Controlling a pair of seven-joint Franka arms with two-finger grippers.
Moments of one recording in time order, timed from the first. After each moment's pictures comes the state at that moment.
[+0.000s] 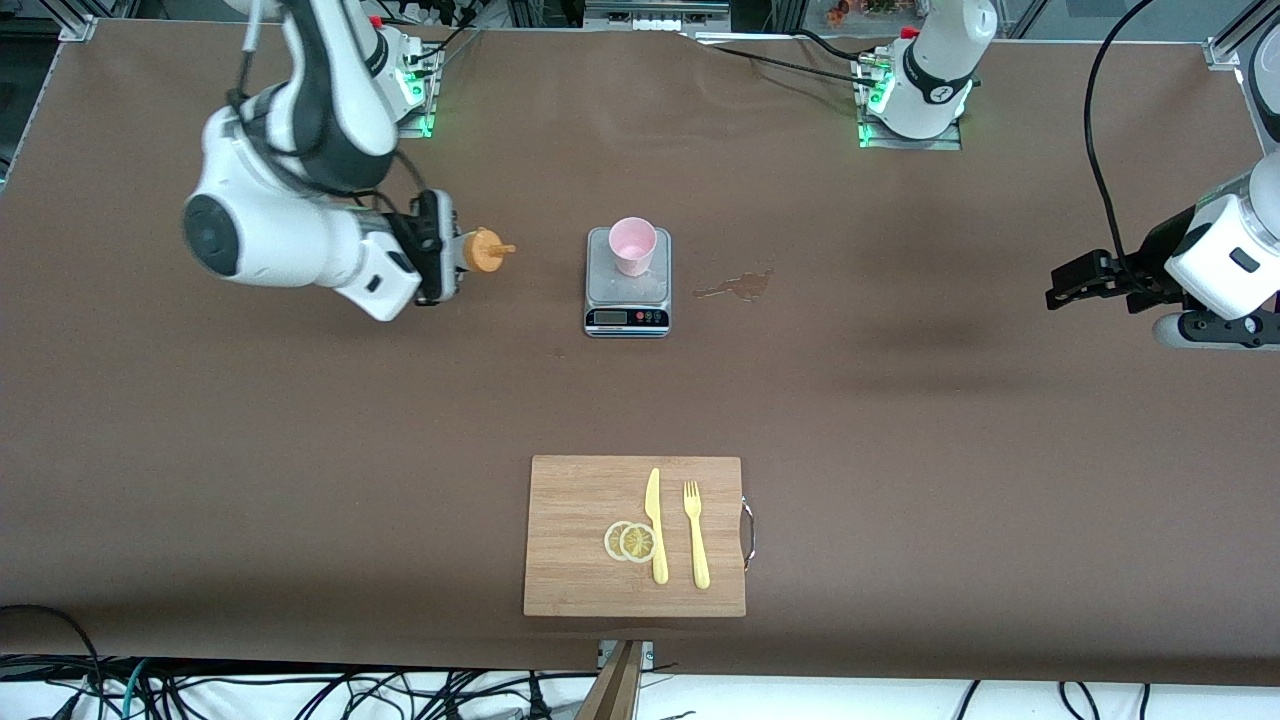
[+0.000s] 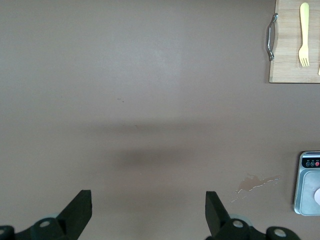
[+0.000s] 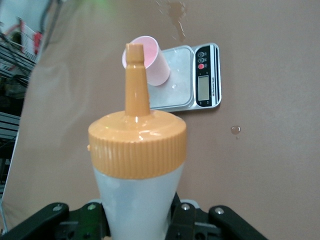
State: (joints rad) left arm 0.05 0.14 -0.06 -1.54 -0.06 1.61 -0.03; right arm 0.99 0.27 -0.80 -1.88 0.69 1.66 -1.57
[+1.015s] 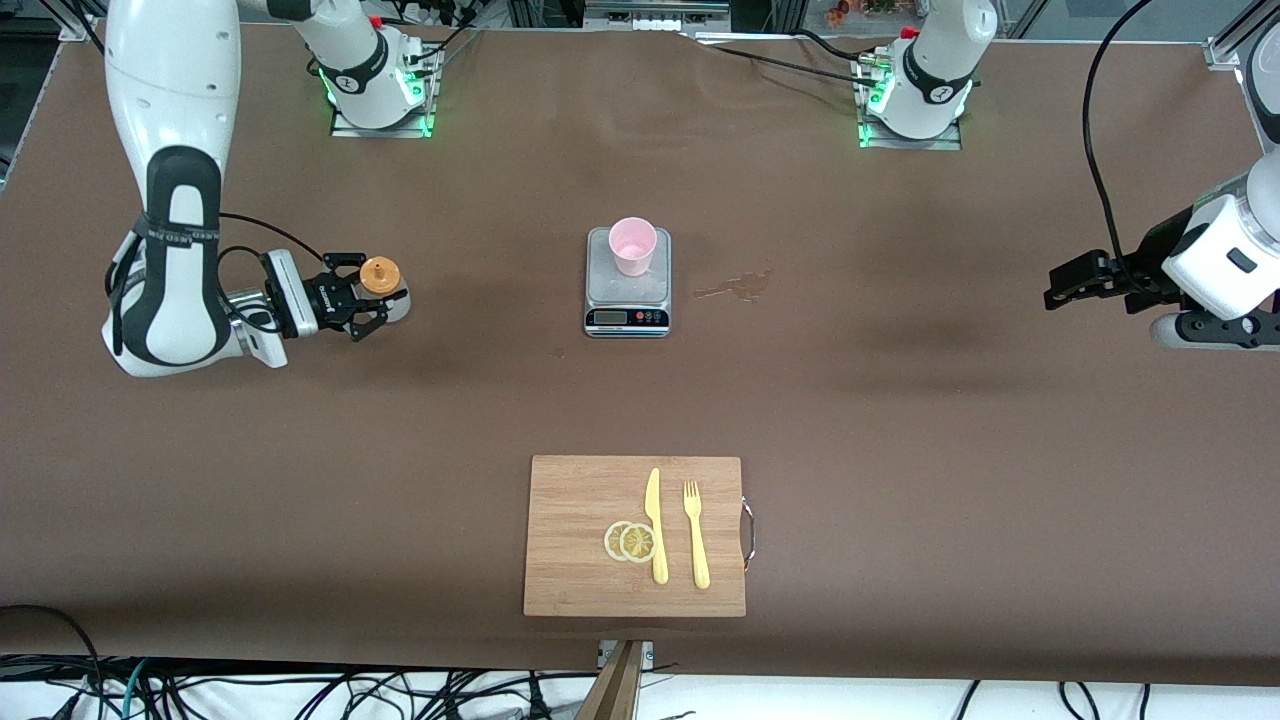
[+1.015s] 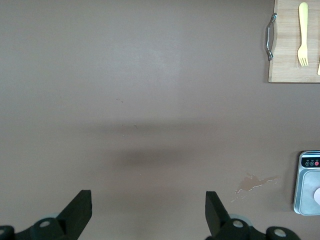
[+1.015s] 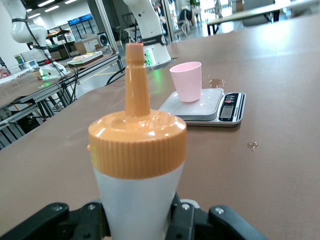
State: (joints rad) left arm 0.05 0.14 -0.06 -1.54 -0.06 1.61 -0.03; right arm 0.50 0.74 -0.74 -1.89 1.13 1.23 -2.59
